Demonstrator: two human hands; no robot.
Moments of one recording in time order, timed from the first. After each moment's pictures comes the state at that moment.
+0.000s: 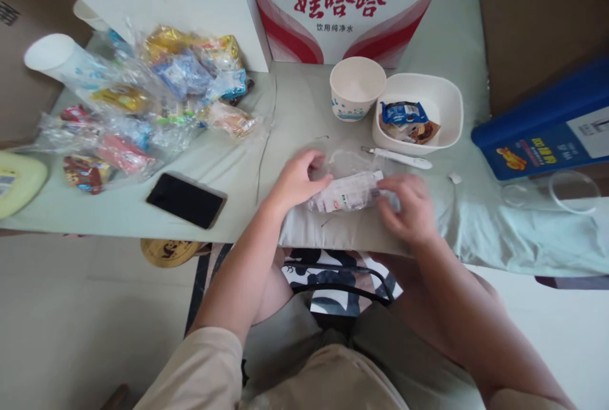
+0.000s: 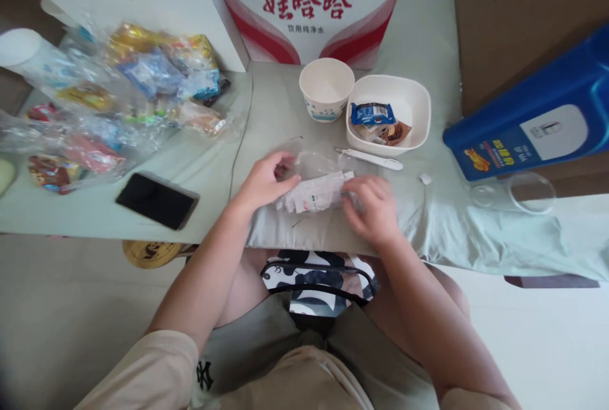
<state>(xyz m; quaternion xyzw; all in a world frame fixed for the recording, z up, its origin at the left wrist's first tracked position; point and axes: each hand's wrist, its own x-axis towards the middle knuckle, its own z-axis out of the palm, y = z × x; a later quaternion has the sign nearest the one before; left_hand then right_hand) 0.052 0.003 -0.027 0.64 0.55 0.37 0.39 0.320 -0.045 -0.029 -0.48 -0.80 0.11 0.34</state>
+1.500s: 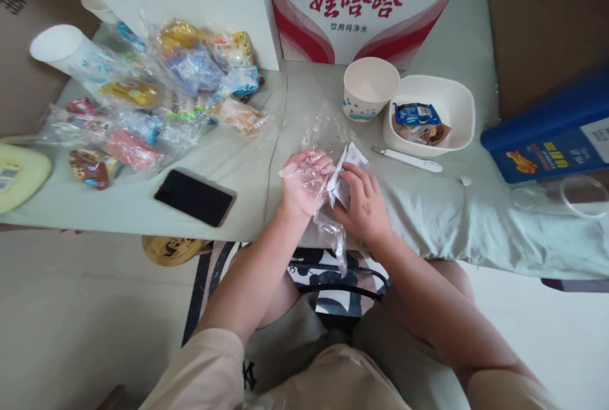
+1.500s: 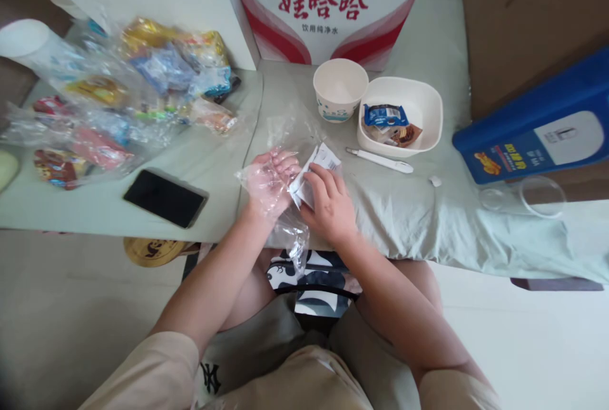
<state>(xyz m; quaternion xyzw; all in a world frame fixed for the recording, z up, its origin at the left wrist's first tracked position) 0.072 -0.013 0.010 0.00 0.29 0.64 0.71 0.221 -0.052 -0.036 -0.46 -0.82 0.09 0.34</state>
